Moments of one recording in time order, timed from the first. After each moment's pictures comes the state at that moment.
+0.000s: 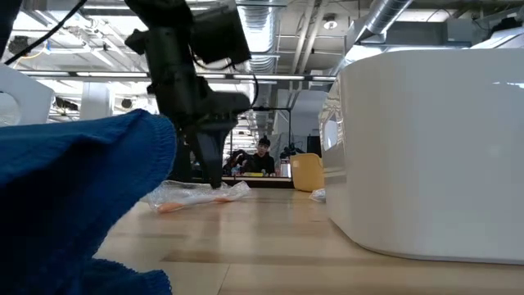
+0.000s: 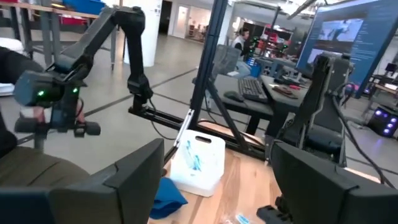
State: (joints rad) left arm -0.10 1.80 1.04 -0.46 -0.10 -0.96; right arm 0.97 0.94 0.81 0.07 0.66 -0.17
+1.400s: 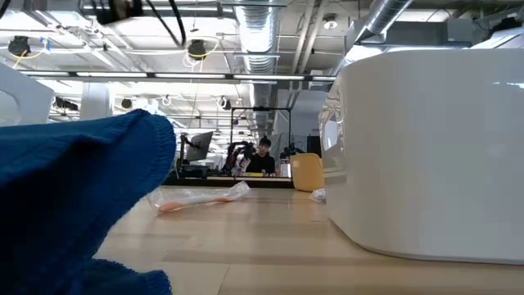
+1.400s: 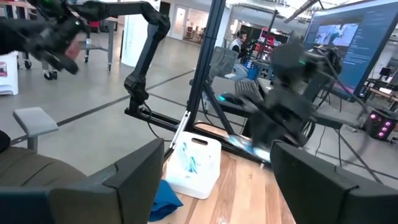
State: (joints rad) left arm -0.44 1.26 1.04 -0.56 -0.19 -0.80; right arm 0.95 0.94 0.81 0.09 0.65 -0.19
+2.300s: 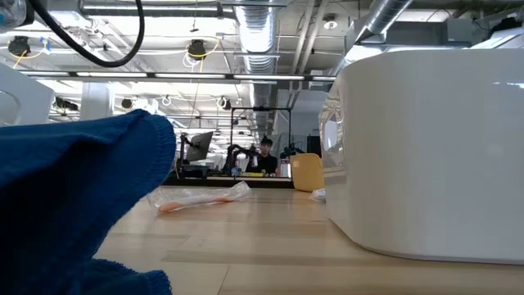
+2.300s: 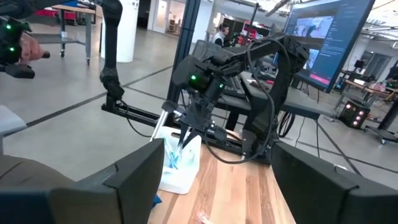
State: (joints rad) left arm -0.83 1.58 1.13 -0.74 -0.10 -0.87; right arm 0.87 0.94 0.81 0.08 0.65 -0.19
